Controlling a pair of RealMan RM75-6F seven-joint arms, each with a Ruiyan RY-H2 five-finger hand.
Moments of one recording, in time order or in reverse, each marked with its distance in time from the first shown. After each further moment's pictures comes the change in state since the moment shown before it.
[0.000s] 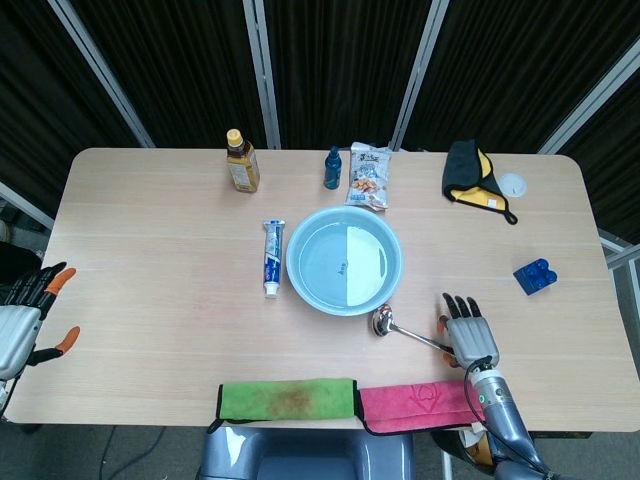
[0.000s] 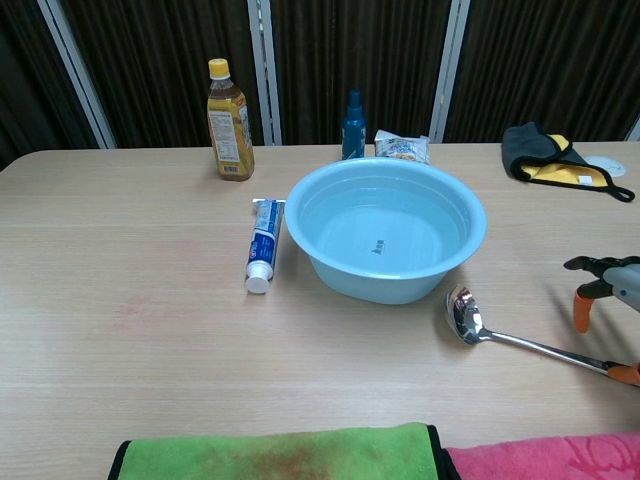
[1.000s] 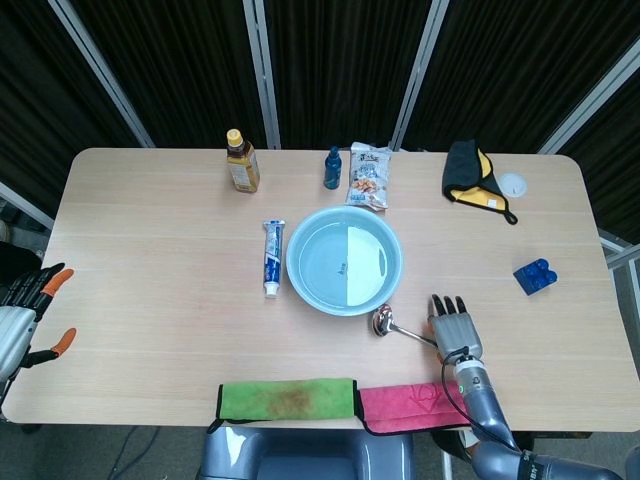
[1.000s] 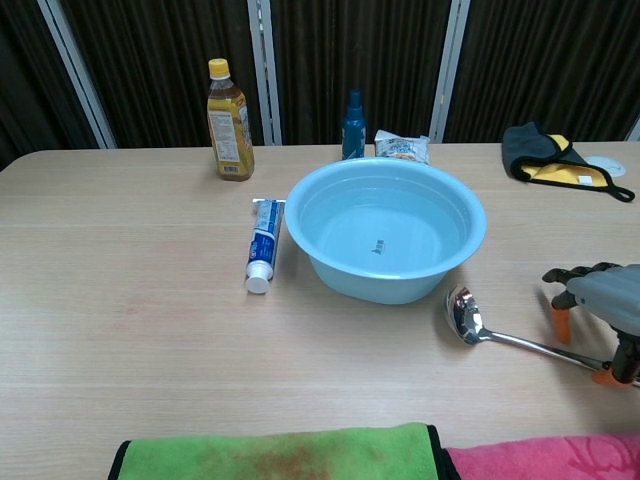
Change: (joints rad) left arm -0.003 0.021 0.015 0.015 0.035 0.009 -0.074; right arm 0.124 -0.042 0.001 -0.049 0.281 -0.007 -0.307
